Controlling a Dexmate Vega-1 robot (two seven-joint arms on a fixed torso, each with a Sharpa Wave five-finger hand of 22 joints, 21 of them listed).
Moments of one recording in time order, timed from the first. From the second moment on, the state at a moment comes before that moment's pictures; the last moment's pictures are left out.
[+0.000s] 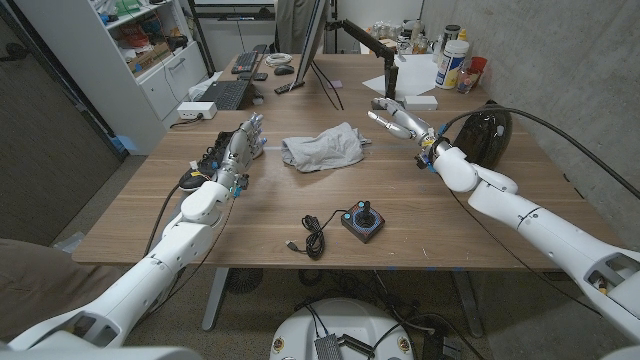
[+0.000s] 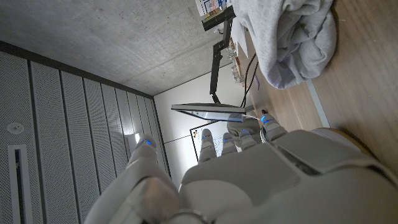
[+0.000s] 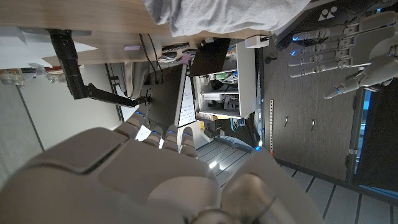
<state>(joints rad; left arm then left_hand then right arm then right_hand) 0.91 0.58 0.33 -1.41 -0.63 -0.35 -0.03 0.11 0.01 0.37 -0.12 0.18 0.05 -0.09 0.19 0.18 -0.16 0.01 0.21 0.19 -0.17 0.08 0.18 0.18 -0.08 0.21 0.18 0.17 -0.64 -0.70 -0.62 -1.44 -0.32 0.27 -0.22 0.08 -0.05 0.12 0.09 0.24 -0.03 -0.03 0.20 0.18 -0.09 0.00 0.20 0.19 -0.17 -0.03 0.19 0.19 -0.02 0.04 0.26 0.17</state>
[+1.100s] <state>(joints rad) 1.00 0.62 0.29 -1.54 -0.54 -0.44 0.03 0.12 0.01 0.37 -0.12 0.18 0.05 -0.09 0.19 0.18 -0.15 0.02 0.21 0.19 -0.17 0.08 0.18 0.18 -0.08 0.21 0.18 0.17 -0.52 -0.72 -0.72 -1.44 -0.59 0.26 -0.22 0.14 -0.07 0.13 0.05 0.24 -0.06 -0.04 0.19 0.18 -0.12 0.00 0.19 0.19 -0.17 -0.03 0.19 0.19 -0.02 0.05 0.24 0.16</state>
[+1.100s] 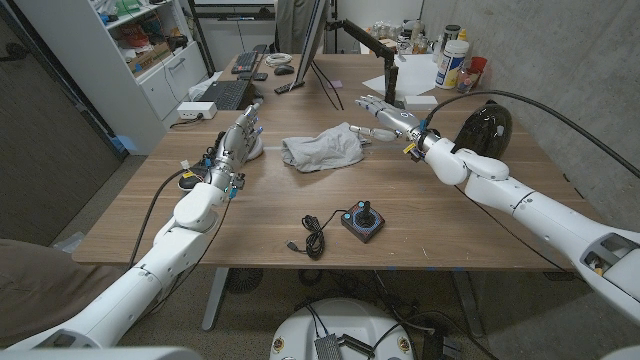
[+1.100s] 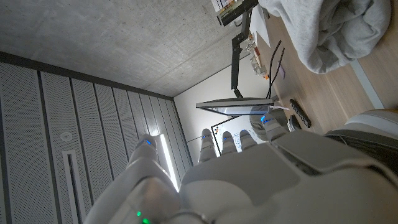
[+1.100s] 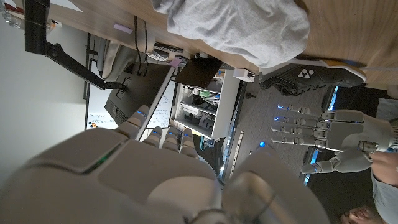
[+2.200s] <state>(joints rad) 1.04 0.62 0.28 -1.54 -0.51 -0.44 0.09 0.13 0.01 0.37 -0.13 0.18 0.03 -0.10 0.19 0.18 -0.15 0.01 0.21 0.19 -0.17 0.07 0.18 0.18 -0.09 0.20 0.18 0.17 -0.43 -0.68 -0.77 -1.36 -0.64 0.35 -0.19 0.17 -0.10 0.11 0.02 0.23 -0.17 -0.04 0.17 0.19 -0.17 0.01 0.18 0.19 -0.17 -0.03 0.19 0.19 -0.03 0.06 0.20 0.17</state>
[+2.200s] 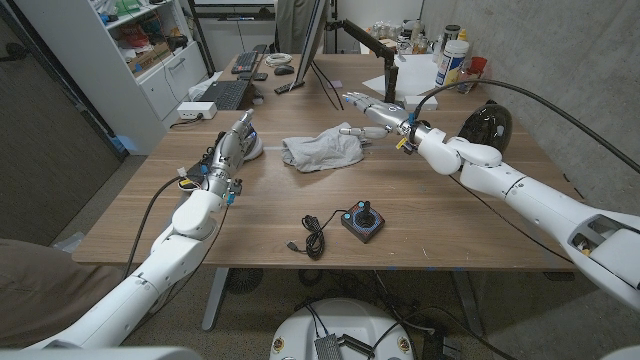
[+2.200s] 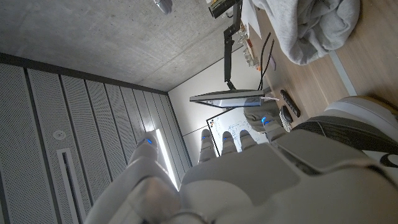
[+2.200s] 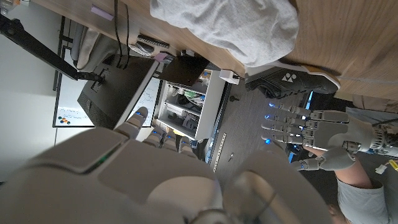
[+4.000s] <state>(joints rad) 1.08 0.61 0.24 -1.56 -0.50 -0.48 0.13 0.14 0.01 0.38 -0.13 0.18 -0.02 -0.10 0.18 0.18 -0.15 0.01 0.21 0.19 -0.17 0.07 0.18 0.18 -0.09 0.20 0.18 0.17 -0.28 -0.57 -0.90 -1.19 -0.70 0.40 -0.19 0.16 -0.10 0.10 0.02 0.23 -0.17 -0.04 0.18 0.19 -0.17 0.01 0.18 0.19 -0.17 -0.03 0.19 0.19 -0.04 0.06 0.19 0.17</state>
